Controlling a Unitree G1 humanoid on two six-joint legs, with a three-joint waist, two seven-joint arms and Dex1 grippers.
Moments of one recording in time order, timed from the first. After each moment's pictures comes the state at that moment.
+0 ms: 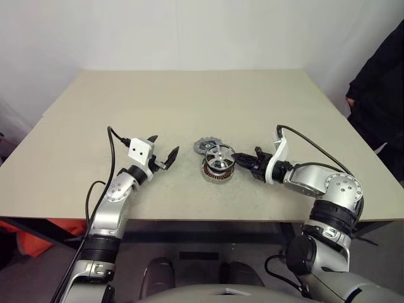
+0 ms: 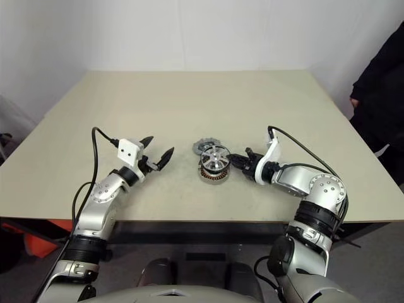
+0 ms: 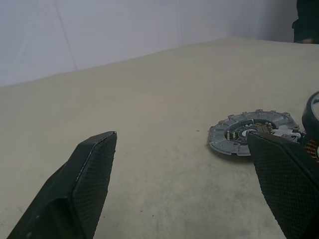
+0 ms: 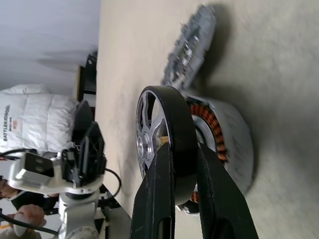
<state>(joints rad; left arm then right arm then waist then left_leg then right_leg) -0.22 0.24 0.01 0.13 -0.17 -0.03 -0.47 -0.52 -0.14 -0.67 0.13 1.16 1.56 -0.20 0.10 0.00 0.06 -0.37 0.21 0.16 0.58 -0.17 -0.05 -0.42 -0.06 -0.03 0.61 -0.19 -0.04</state>
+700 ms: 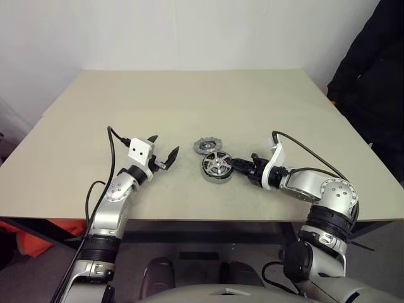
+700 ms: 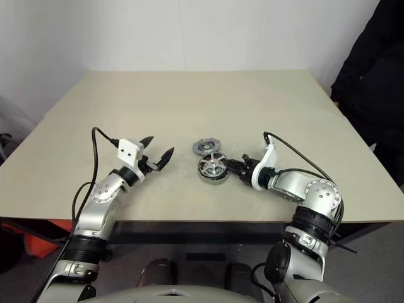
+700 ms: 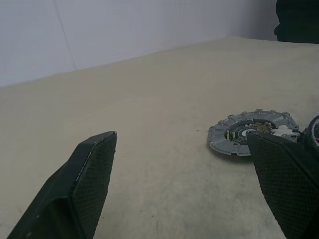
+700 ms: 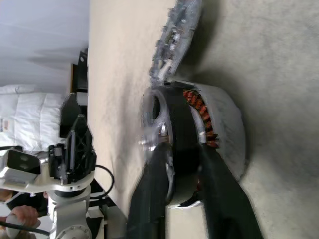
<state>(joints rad) -0.22 0.24 0.01 0.13 -0.17 -0.03 -0.48 -0.51 -0.11 -0.65 0.10 1.16 1.54 -0.22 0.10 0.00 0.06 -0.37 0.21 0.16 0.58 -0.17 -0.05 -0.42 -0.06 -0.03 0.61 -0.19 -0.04</state>
